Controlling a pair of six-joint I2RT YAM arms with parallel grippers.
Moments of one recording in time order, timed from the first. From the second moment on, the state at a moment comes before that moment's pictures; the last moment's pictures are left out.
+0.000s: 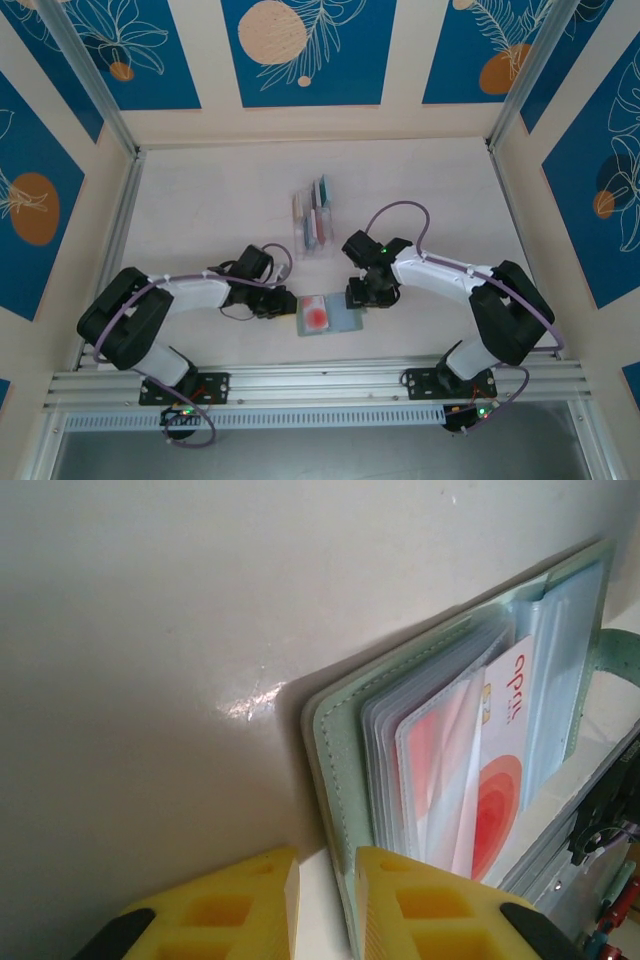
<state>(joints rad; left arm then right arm) -0.63 1.52 0.58 -0.17 0.59 -0.68 0.72 1.51 0.89 -0.84 -0.12 0.66</state>
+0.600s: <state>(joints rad) -0.63 1.56 0.58 -0.14 0.60 -0.76 0.78 1.33 0.95 -0.71 -0.33 0.66</state>
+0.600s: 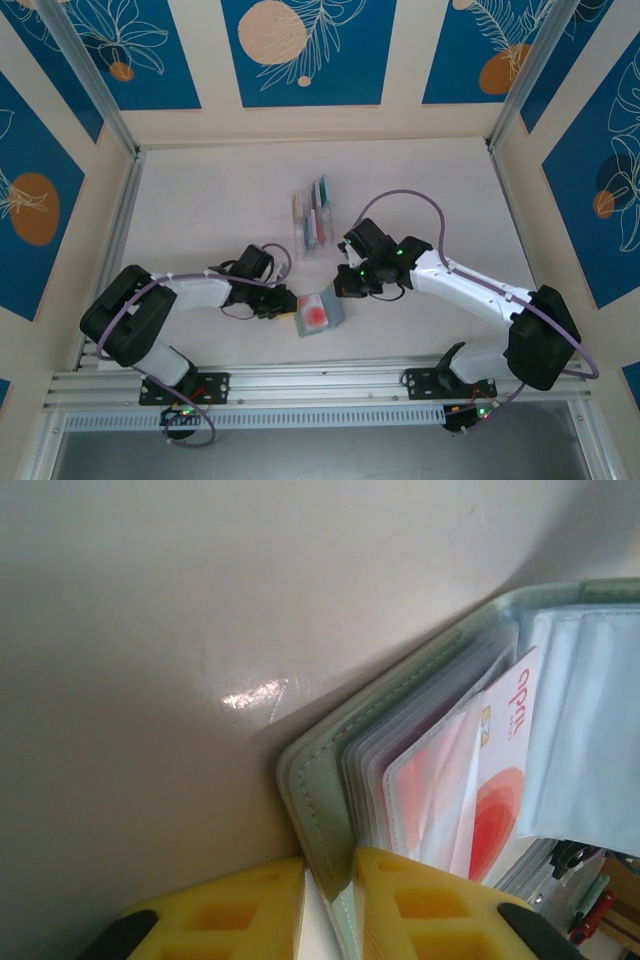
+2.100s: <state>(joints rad) -0.49 1.14 0.68 -0.55 0.47 -0.64 0.61 1.32 0.93 -0.72 -0.49 0.63</state>
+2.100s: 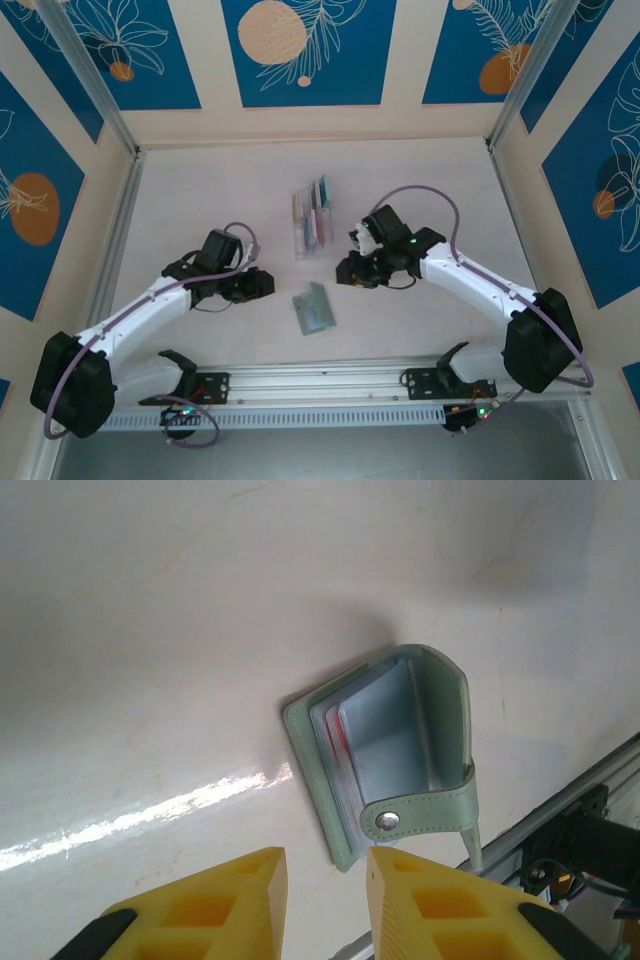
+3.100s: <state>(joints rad) -0.65 1.51 0.78 -0.36 0.54 -0.62 0.91 1.78 1.07 -0.68 -0.41 0.66</state>
